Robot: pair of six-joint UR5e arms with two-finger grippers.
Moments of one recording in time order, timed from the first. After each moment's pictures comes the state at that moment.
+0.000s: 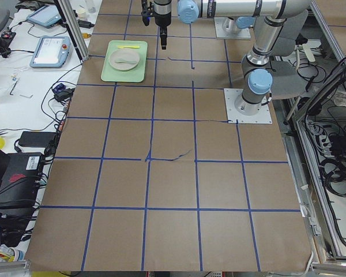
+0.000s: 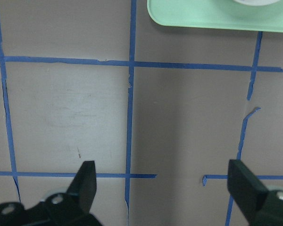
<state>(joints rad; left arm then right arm) -1.60 -1.58 -1.63 -1.50 1.53 -0.09 1.69 -1.30 1.47 -1.82 -1.63 0.03</state>
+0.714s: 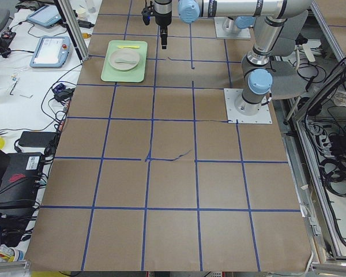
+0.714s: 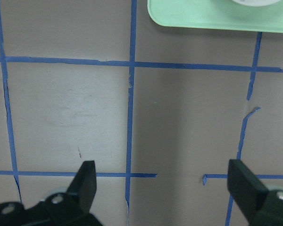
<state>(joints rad) -1.60 -1.58 -1.63 -1.50 1.53 -0.09 1.69 -1.54 1.61 -1.68 -1.64 0.02</state>
